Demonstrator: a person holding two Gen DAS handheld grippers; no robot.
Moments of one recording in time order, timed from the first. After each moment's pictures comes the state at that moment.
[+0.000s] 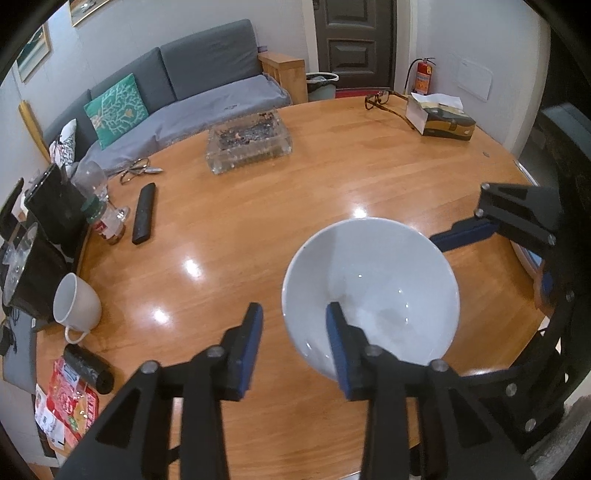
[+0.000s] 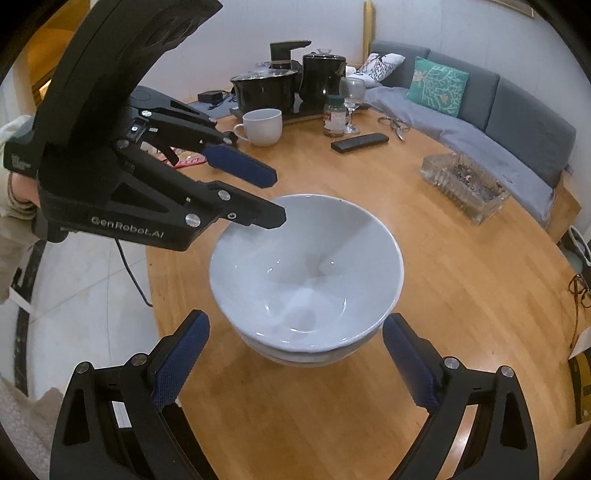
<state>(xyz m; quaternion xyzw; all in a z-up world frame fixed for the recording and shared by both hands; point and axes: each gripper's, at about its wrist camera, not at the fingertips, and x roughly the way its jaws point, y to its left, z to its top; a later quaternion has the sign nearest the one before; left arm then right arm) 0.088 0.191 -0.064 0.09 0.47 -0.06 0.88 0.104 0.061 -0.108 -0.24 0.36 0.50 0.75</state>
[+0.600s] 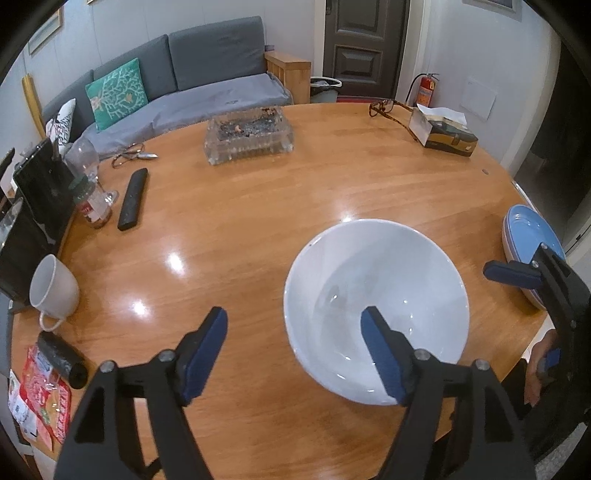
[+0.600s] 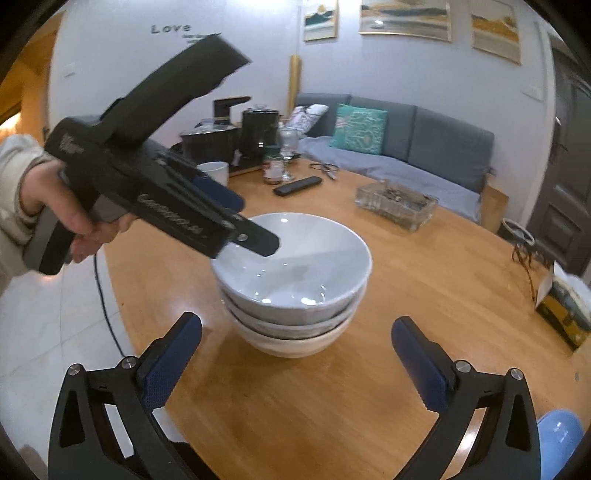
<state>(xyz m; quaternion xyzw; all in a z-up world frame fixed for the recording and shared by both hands) 0.095 0.205 -0.081 0.04 0.47 -0.08 0.88 0.050 0.034 -0.120 -0.15 0.27 0.39 0.87</state>
